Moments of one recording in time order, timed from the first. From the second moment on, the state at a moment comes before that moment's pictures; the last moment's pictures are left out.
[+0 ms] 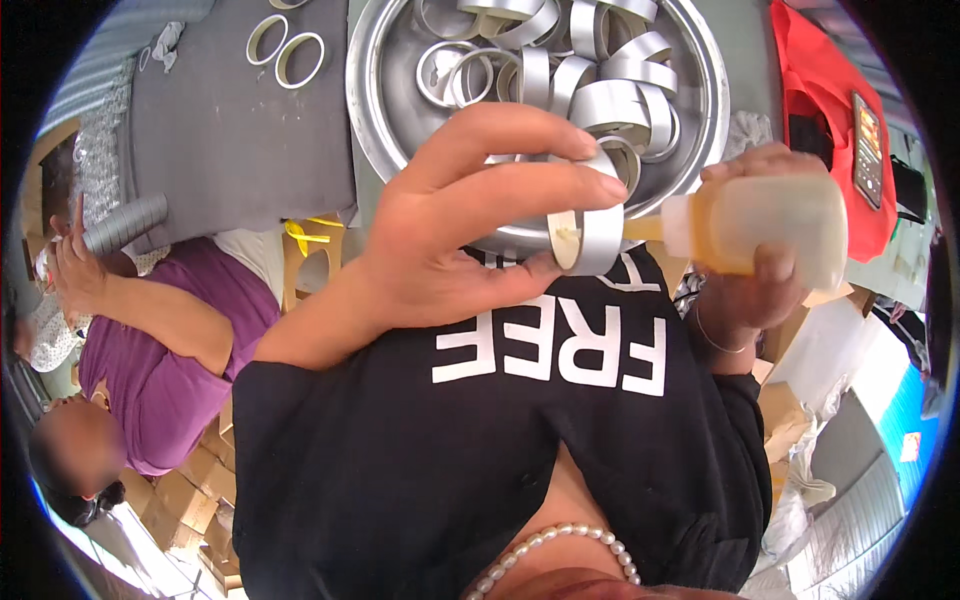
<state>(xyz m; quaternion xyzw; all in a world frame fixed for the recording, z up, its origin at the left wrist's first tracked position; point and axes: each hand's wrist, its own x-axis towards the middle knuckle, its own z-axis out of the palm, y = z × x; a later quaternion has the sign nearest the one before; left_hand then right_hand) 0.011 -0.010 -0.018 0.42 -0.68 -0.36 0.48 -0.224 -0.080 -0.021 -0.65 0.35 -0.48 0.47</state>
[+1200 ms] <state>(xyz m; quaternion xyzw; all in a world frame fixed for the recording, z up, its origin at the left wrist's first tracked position) 0.051 -0.042 -0.029 0.65 -0.74 -0.09 0.18 -0.231 -0.099 -0.061 -0.12 0.14 -0.56 0.81</state>
